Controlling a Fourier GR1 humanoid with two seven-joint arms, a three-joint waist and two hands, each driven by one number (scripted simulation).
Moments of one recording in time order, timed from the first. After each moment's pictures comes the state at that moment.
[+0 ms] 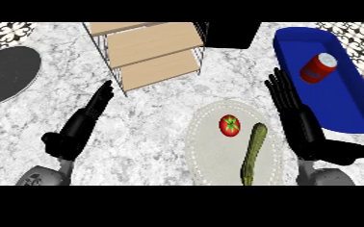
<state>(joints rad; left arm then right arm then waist) -0.10 0.42 -0.32 -1.45 0.25 0.08 -0.14 -0.08 -0.27 0.21 -1.59 -0.30 -0.08 -0.19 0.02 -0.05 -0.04</state>
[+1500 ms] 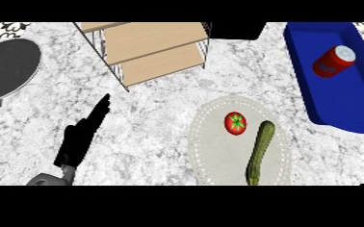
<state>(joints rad) -0.06 0.41 -0.33 -1.38 0.19 0.14 0.01 0.70 -0.36 0.28 -2.02 0.42 -0.75 0.56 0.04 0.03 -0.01</state>
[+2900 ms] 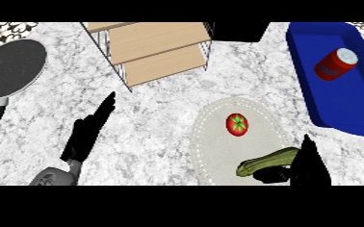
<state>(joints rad) -0.10 0.38 -0.33 -1.33 0.17 0.12 0.02 0.14 -0.11 0.25 -1.76 0.94 -0.12 1.25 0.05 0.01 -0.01</state>
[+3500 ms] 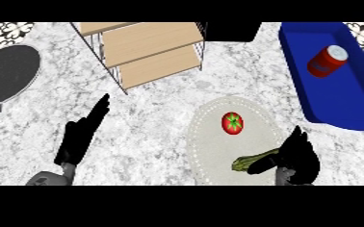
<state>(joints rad) -0.07 0.39 -0.30 -1.34 0.18 0.11 0.01 0.03 -0.01 0.17 -1.64 1.06 0.03 1.25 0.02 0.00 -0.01</state>
